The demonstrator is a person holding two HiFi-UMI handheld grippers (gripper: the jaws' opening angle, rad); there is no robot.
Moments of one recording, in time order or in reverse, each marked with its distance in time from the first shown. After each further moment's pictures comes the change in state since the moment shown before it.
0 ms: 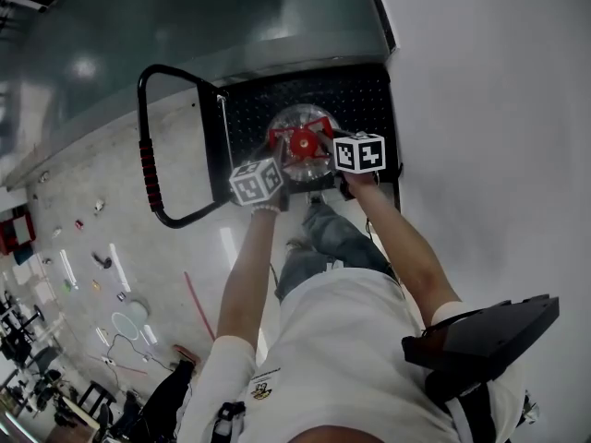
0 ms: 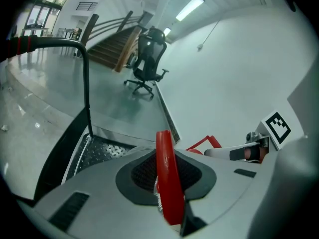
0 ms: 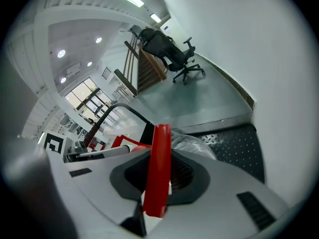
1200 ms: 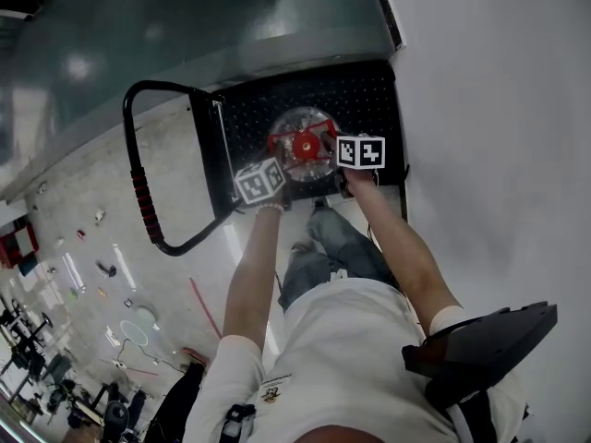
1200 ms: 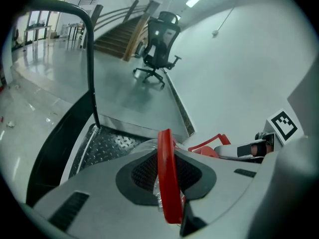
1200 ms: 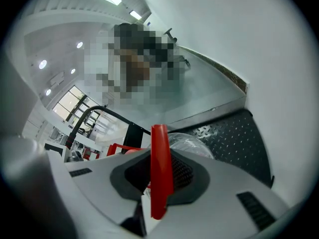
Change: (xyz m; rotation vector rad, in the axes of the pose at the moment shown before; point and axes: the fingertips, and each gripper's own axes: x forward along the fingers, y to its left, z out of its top) left arm 0.082 0.063 -0.029 -0.057 0.109 0.093; right arm 0.072 -0.073 -0.005 0.153 0.022 -0.071
